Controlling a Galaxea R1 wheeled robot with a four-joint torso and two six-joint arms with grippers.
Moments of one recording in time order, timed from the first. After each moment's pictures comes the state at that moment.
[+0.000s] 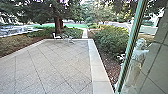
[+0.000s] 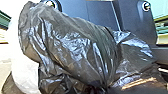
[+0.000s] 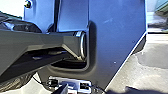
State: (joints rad) left arm 1.54 3.00 -2.70 -0.50 0.00 0.52; right arm -1.56 3.05 -2.73 -0.25 -0.07 0.19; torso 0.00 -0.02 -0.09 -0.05
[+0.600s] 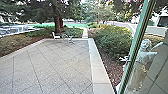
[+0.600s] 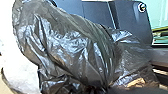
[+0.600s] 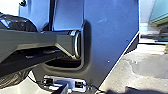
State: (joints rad) left arm 1.54 3.01 -2.69 -0.50 0.00 0.52; right arm -1.56 3.04 -2.74 -0.25 -0.07 0.19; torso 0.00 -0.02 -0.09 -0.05
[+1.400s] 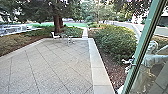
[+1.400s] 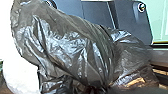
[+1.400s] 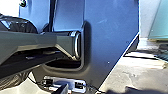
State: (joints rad) left arm 1.54 3.01 -2.69 -0.50 0.00 0.52; right arm -1.56 3.04 -2.74 -0.25 -0.07 0.19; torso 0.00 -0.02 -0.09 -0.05
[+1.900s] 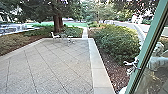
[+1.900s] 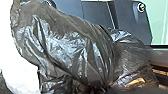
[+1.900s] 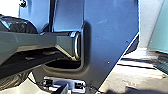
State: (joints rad) left arm 1.54 3.01 -2.69 -0.50 0.00 0.52; right arm -1.56 3.04 -2.74 -0.25 -0.07 0.19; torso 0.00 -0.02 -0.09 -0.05
